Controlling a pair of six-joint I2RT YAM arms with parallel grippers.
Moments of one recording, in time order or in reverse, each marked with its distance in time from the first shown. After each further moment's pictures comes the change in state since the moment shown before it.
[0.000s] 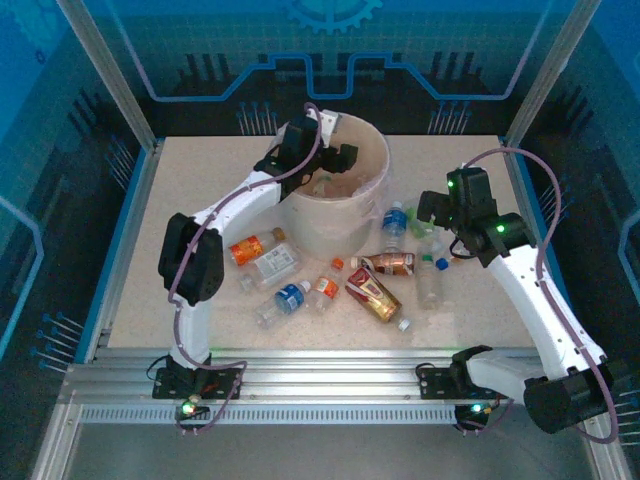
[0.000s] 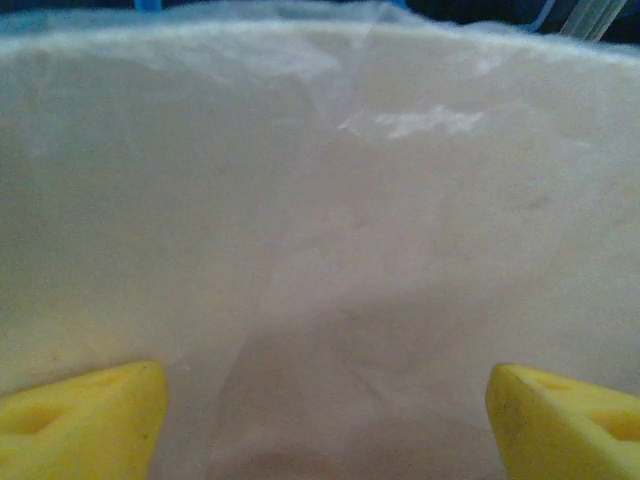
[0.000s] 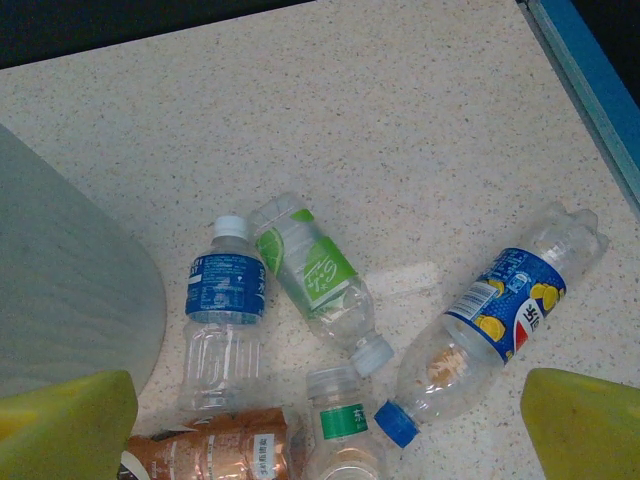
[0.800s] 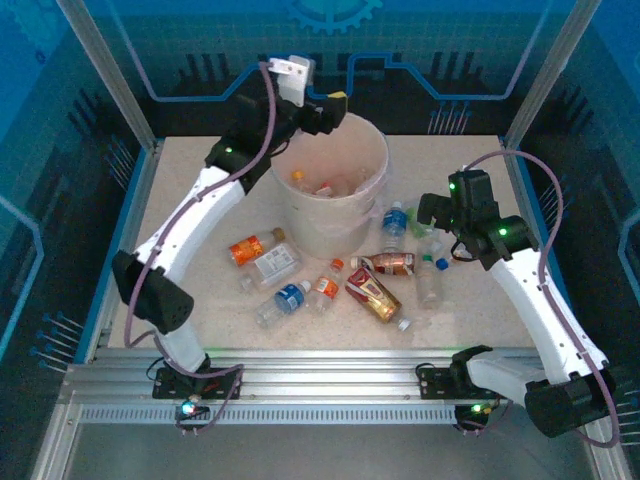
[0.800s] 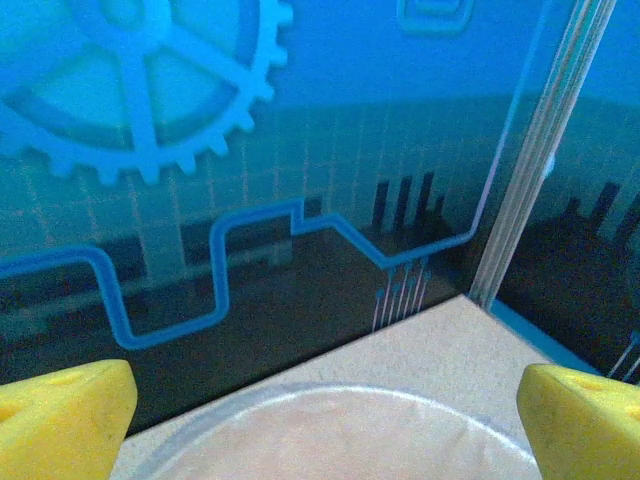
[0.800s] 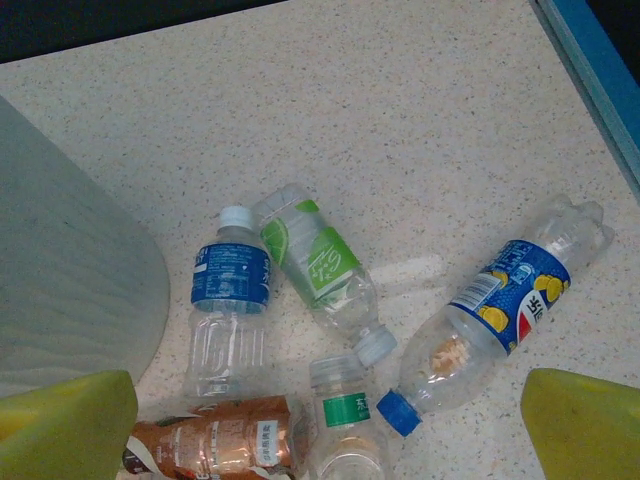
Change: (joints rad) left arm 0.007 -0.295 0.120 -0.077 -0.058 0.057; right arm 0.000 -0.021 -0.007 -0.015 -0.020 0.000
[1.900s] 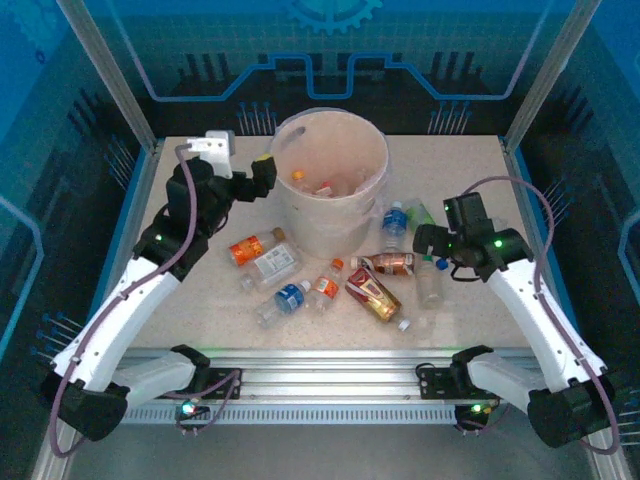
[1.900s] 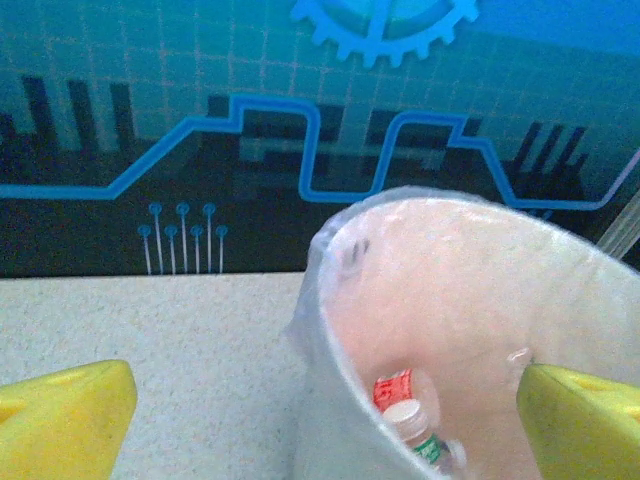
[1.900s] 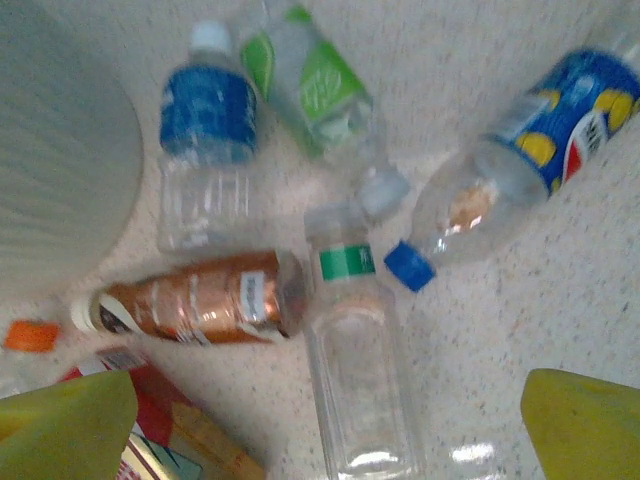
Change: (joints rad) left arm 0.047 -0.643 -0.694 -0.090 -0.246 -0.150; right arm -0.002 -0.051 -0.151 -0.145 -0.145 0.078
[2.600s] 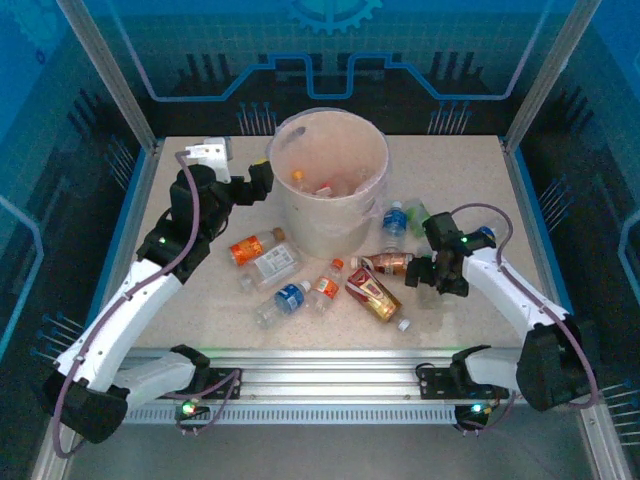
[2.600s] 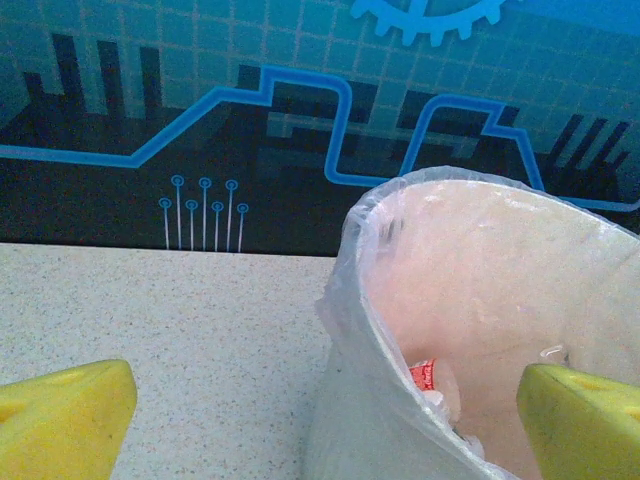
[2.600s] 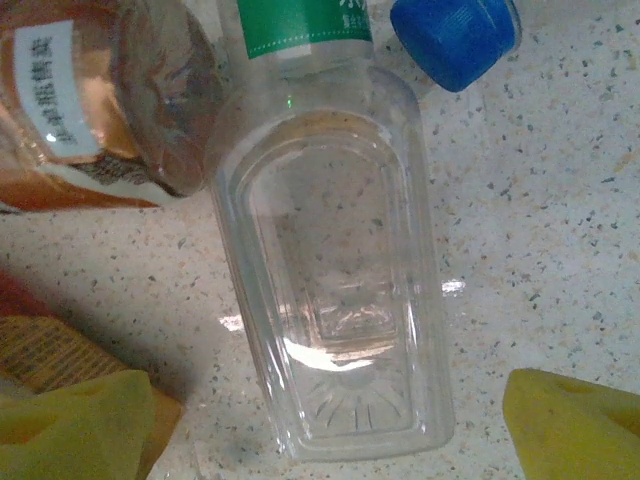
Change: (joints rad) left arm 0.021 -0.004 -0.054 0.027 -0.023 -0.043; right arm -0.013 0.206 -0.208 0.042 -0.116 0.008
